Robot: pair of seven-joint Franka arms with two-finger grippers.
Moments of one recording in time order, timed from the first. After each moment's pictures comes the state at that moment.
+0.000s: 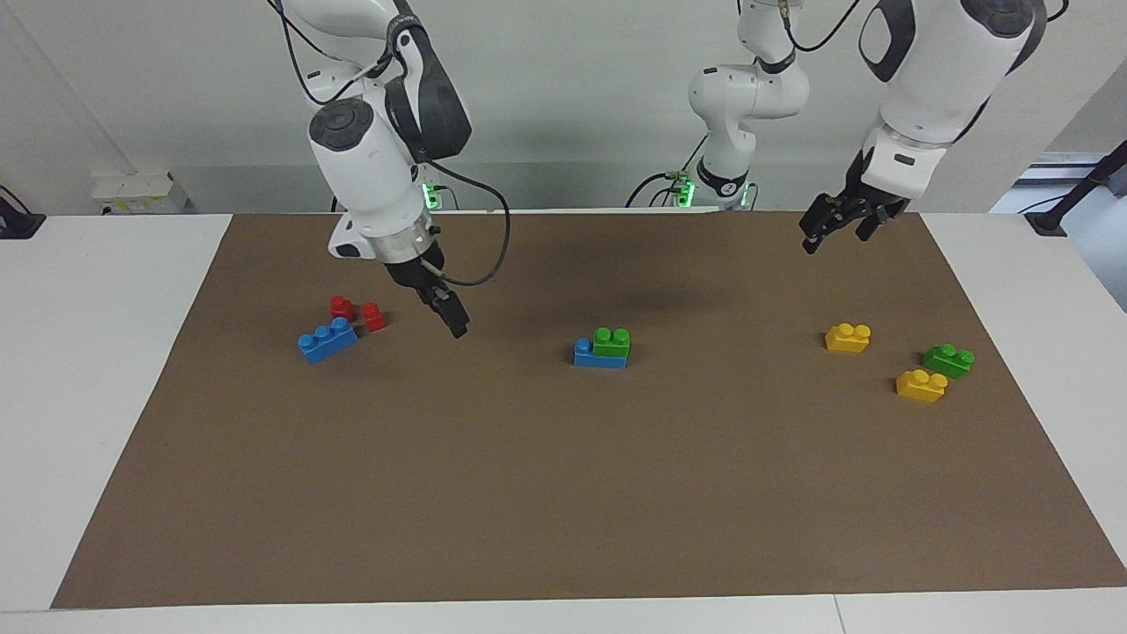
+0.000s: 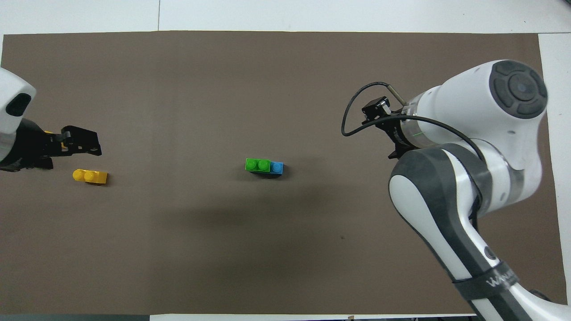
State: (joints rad) left arm -0.16 -0.12 -0.02 -1.82 -0.03 1.67 -0.50; right arm 0.23 0.13 0.09 -1.87 0.23 2.10 1.26
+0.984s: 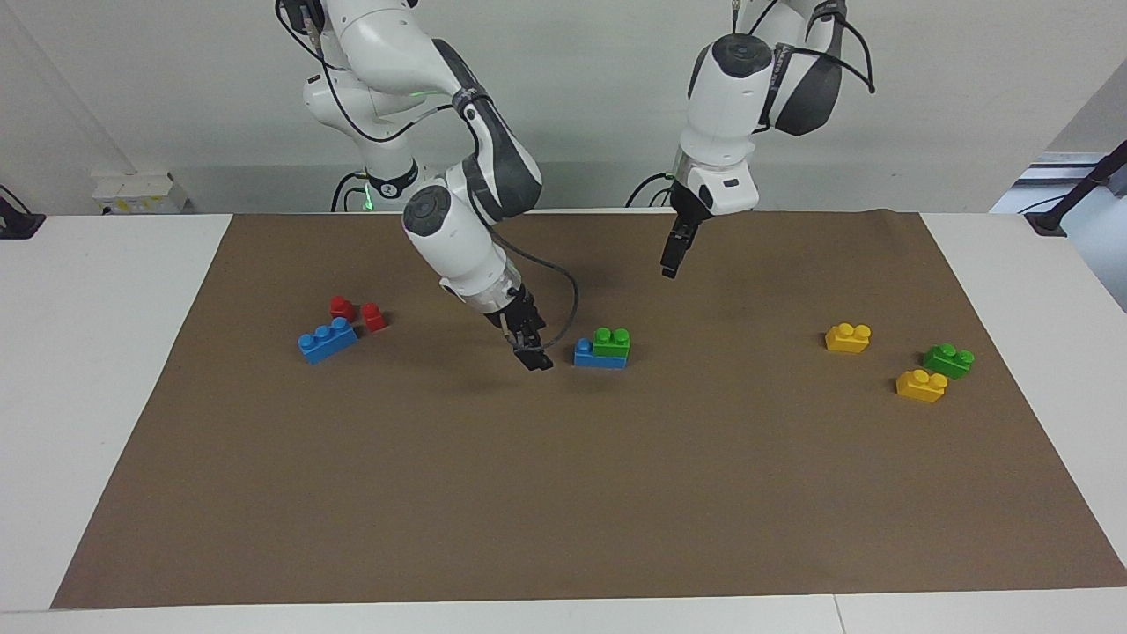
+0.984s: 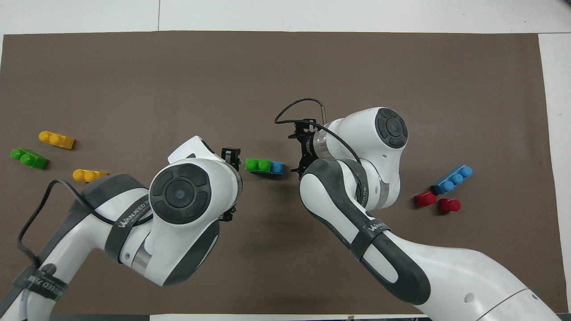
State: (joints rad) left arm -0.61 -0.02 -0.03 -2.08 0.05 2.16 -2.07; right arm 0.42 0.37 0.09 -1.89 0.58 2.43 1.60
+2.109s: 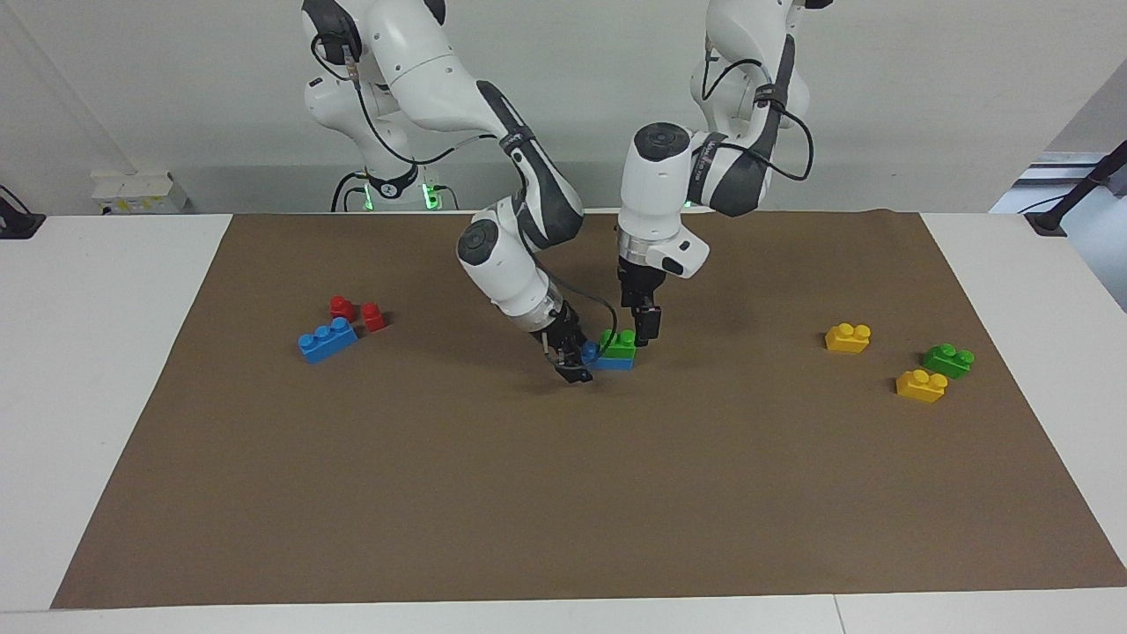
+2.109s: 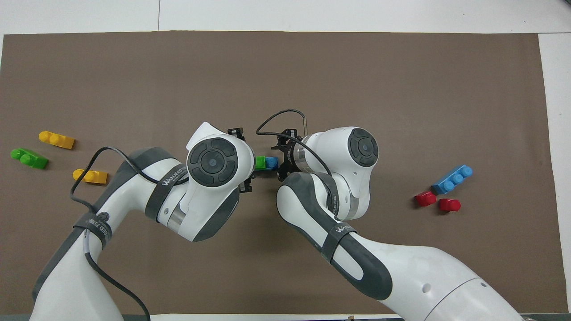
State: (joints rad) left arm -0.60 0.20 0.00 -1.99 0.10 2.31 -2.30; right arm 0.50 0.45 0.08 -1.89 0.65 2.58 1.60
